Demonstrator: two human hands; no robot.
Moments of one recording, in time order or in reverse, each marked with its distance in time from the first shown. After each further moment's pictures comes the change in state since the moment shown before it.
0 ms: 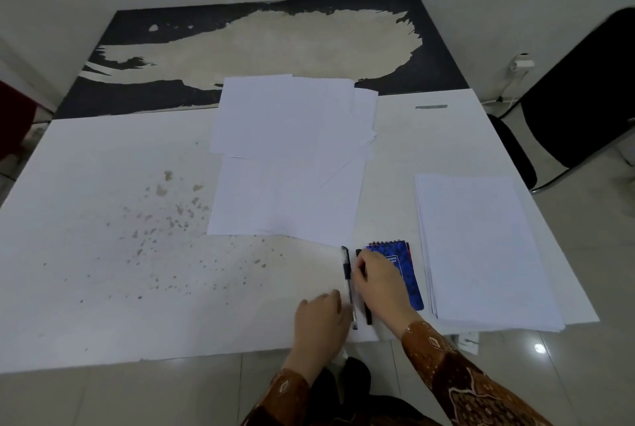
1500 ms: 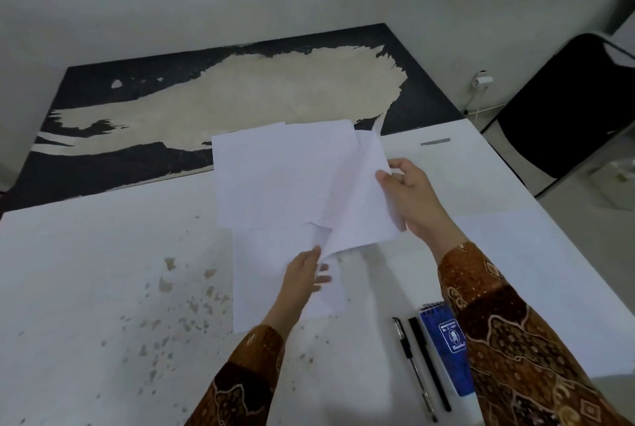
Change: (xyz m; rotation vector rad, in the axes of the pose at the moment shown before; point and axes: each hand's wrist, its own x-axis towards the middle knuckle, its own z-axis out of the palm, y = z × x) left_hand 0.170 -0.093 -0.147 -1.156 -0.273 -0.293; right_hand 0.183 -0.131 -0.122 0.902 0.205 0.207
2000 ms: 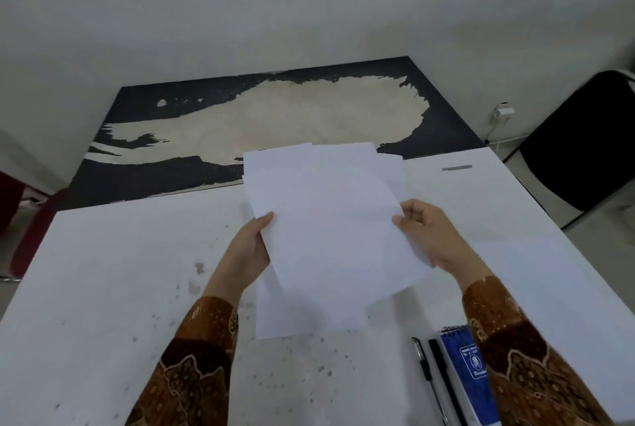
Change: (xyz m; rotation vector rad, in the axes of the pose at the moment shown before) left_hand -0.018 0.073 -0.108 -0.497 -0.090 0.201; right_hand -0.010 0.026 -0.003 -0.112 -0.133 0.005
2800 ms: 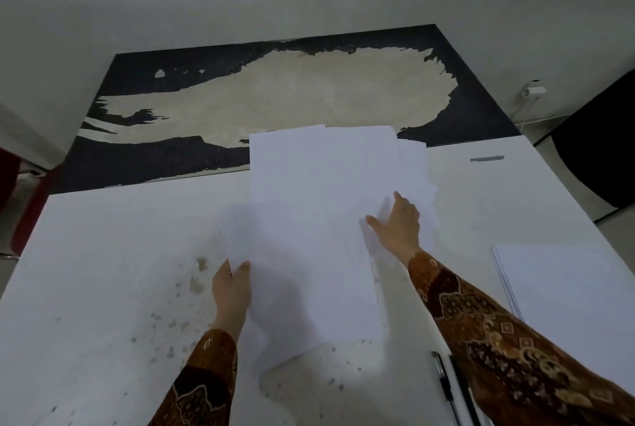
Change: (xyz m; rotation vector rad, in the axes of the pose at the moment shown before) left_hand 0.026 -0.073 -0.084 0.525 0.734 0.095; right_hand 0.112 0.092 0.074 -0.708 0.215 0.141
